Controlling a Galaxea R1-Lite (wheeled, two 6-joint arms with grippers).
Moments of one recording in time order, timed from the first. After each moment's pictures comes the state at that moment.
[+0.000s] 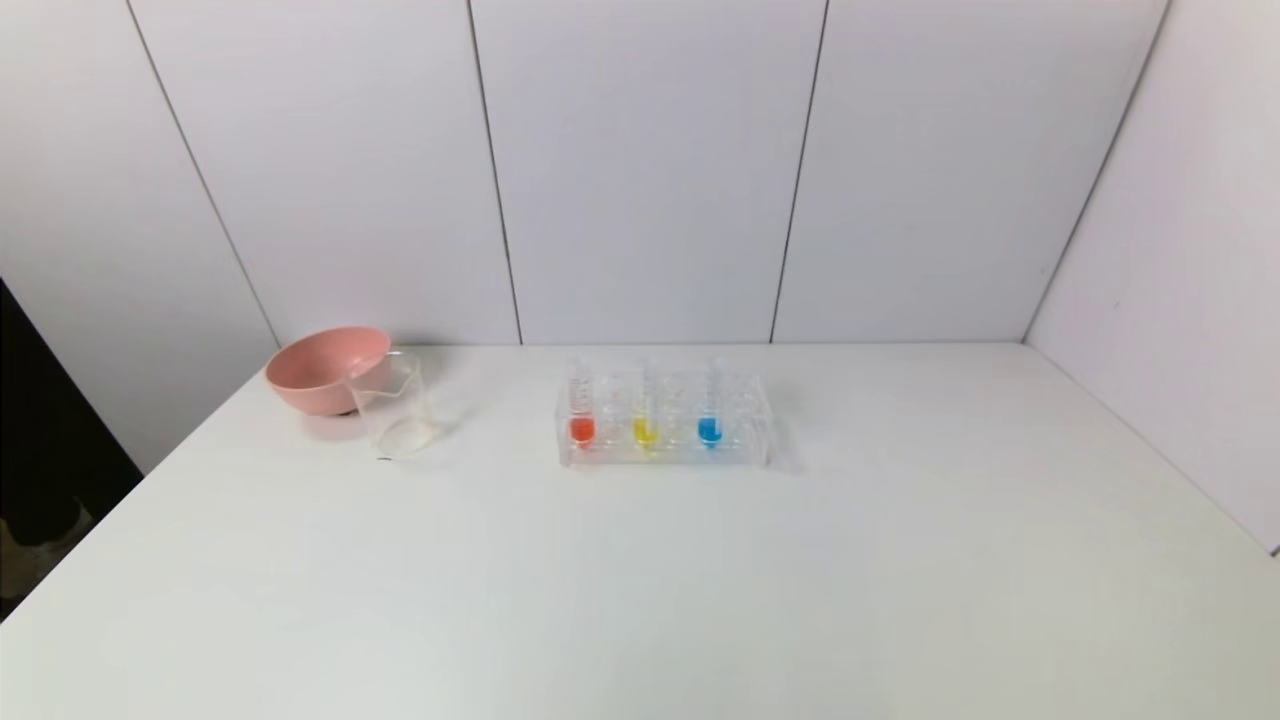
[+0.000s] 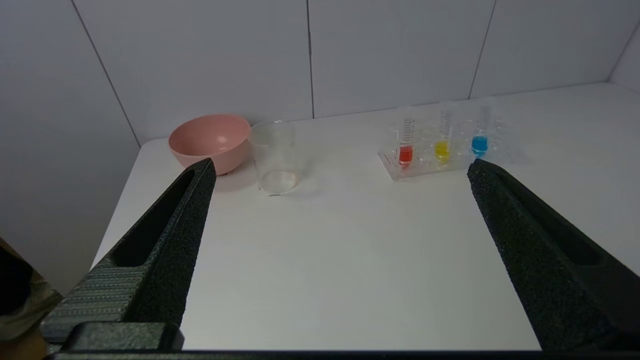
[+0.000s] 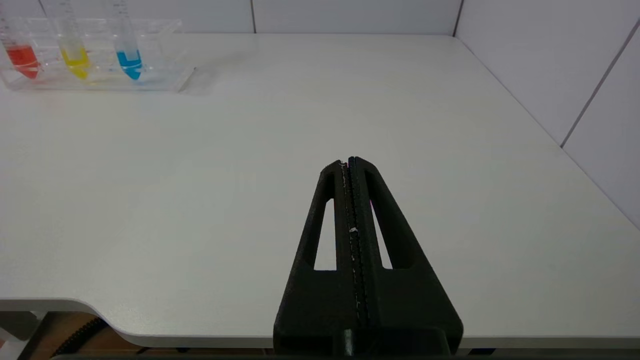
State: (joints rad) left arm 0.00 0.46 -0.65 0.11 -0.20 0.00; right arm 0.00 0.00 0.00 0.00 0.00 0.00
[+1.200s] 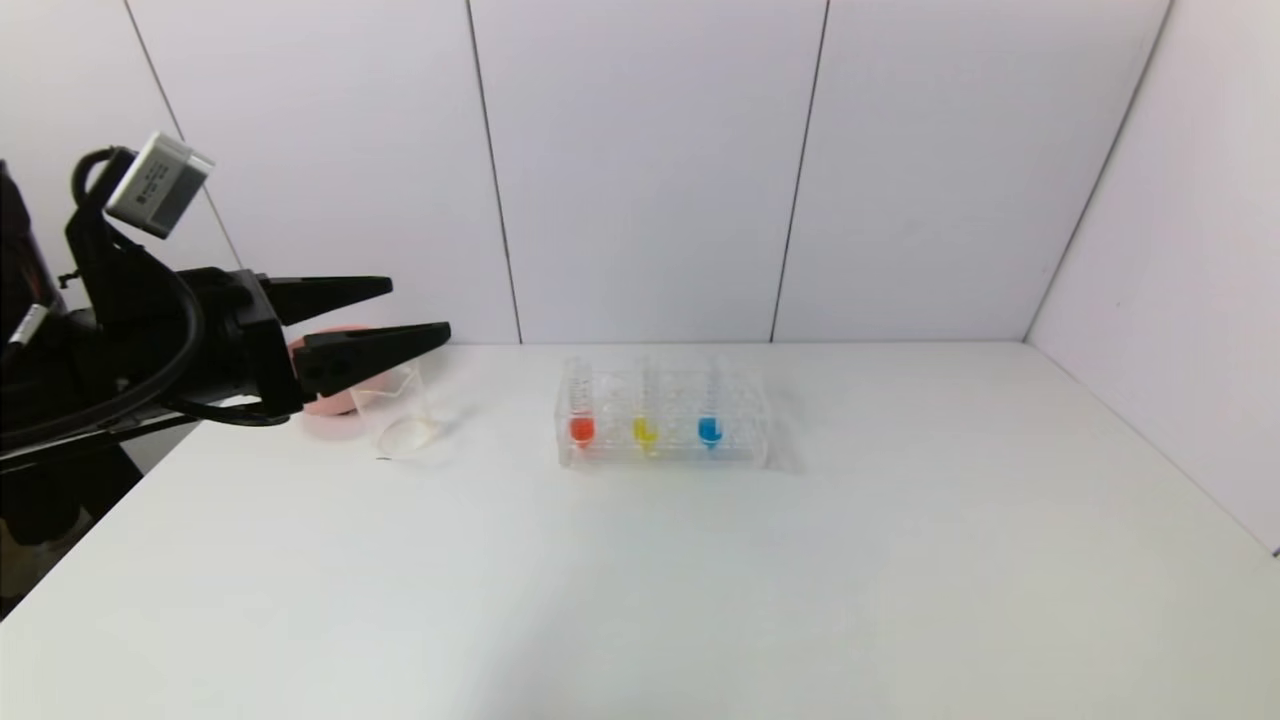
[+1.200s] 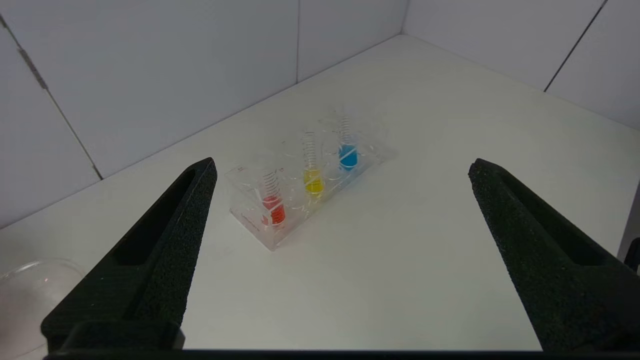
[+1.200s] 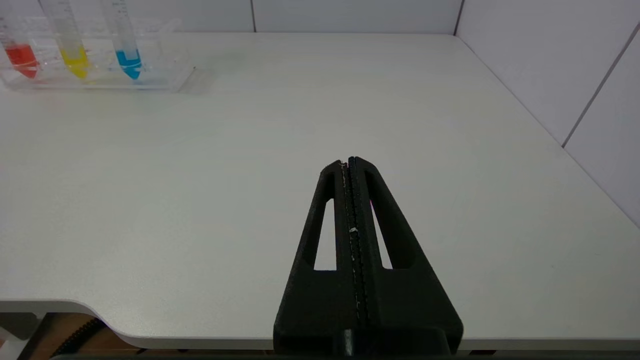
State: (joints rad) left arm -0.11 1.39 -0.79 -0.54 -0.75 0.00; right arm 0.00 0.00 0.00 0.00 0.00 0.00
